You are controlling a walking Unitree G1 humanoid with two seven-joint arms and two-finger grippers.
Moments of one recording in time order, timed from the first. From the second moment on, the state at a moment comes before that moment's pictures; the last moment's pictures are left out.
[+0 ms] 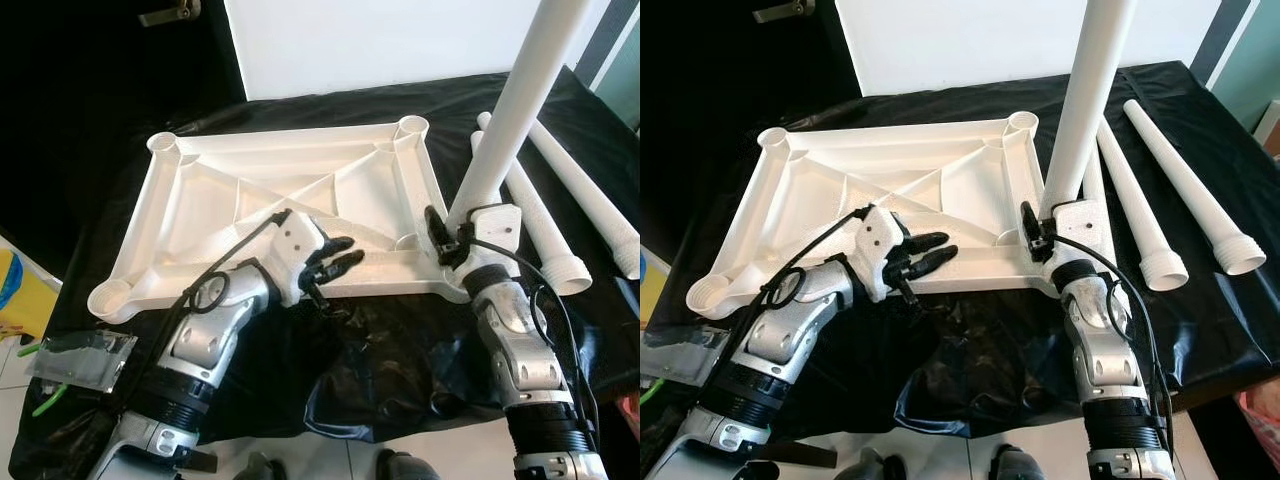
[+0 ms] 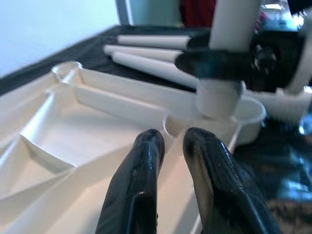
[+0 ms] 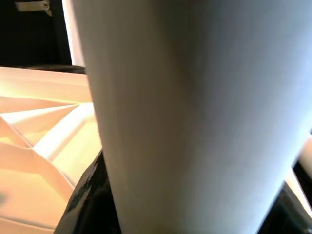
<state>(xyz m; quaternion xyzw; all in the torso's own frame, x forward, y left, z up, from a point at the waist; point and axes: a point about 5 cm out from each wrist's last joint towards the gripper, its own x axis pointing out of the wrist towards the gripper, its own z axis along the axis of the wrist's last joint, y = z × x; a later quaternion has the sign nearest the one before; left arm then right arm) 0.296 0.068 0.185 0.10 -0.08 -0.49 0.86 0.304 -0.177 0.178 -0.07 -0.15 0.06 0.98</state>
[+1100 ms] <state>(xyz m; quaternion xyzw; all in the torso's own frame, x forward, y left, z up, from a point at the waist) 0.267 0.053 0.176 0.07 -0.06 -0.52 0.85 0.278 -0.191 0.167 -0.09 -0.13 0.07 0.98</state>
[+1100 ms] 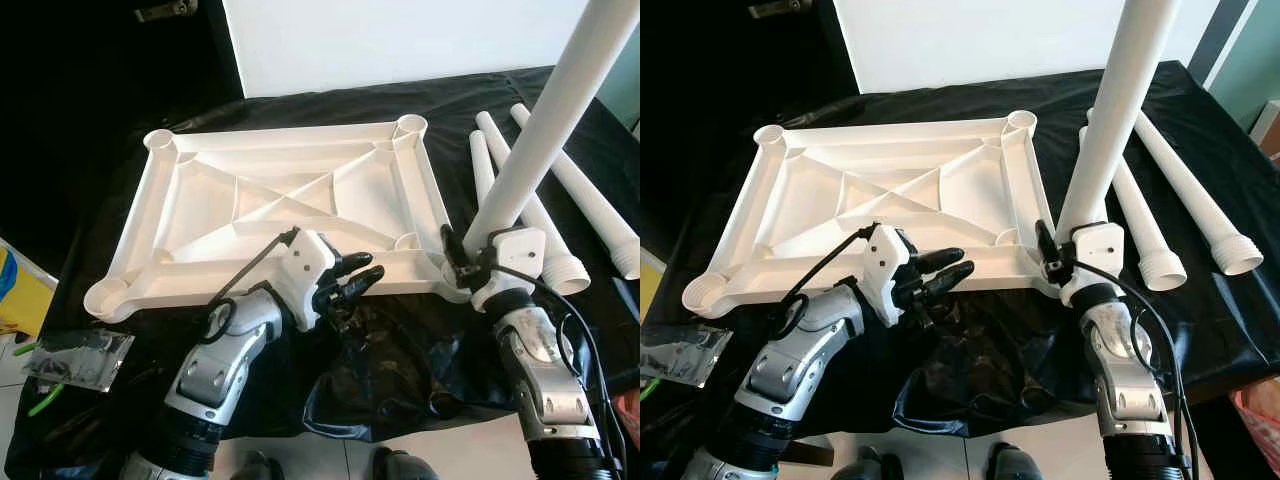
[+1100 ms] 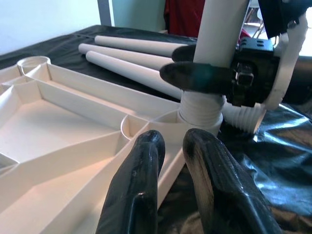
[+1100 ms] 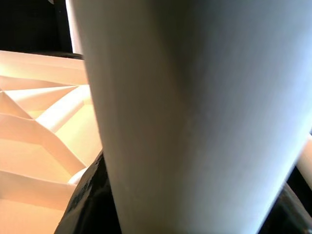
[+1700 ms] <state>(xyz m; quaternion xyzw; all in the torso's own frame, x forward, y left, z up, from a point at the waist) 0.262 0.047 0.170 0.08 -0.04 -0.54 0.84 0.285 -0.190 0.162 -0.07 -0.13 0.11 0.98</state>
